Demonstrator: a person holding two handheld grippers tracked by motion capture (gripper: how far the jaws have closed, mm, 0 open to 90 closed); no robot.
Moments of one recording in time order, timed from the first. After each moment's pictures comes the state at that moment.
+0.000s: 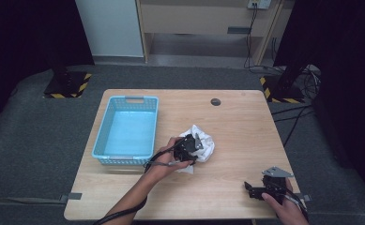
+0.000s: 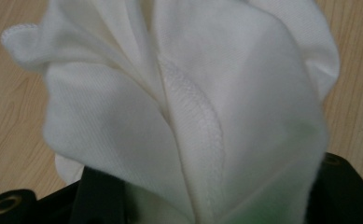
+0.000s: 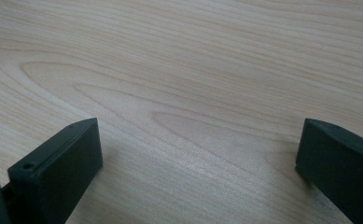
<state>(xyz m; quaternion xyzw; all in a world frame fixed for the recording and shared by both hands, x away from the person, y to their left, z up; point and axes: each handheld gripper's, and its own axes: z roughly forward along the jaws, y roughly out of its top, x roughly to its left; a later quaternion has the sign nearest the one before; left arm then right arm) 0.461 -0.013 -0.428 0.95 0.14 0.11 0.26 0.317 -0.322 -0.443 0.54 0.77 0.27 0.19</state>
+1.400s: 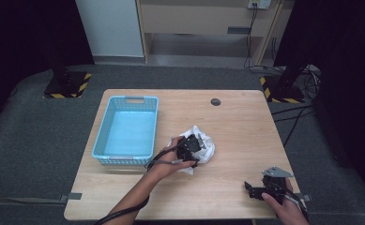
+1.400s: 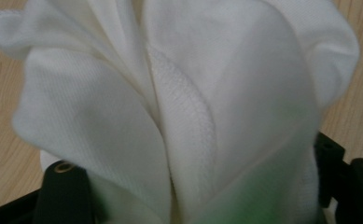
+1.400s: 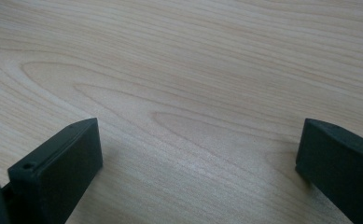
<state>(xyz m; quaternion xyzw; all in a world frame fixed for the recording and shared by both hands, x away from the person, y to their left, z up) 0.465 -0.025 -0.435 0.96 0.16 0.10 0.22 0.317 -0.322 -0.443 0.54 0.77 0.27 0.19</state>
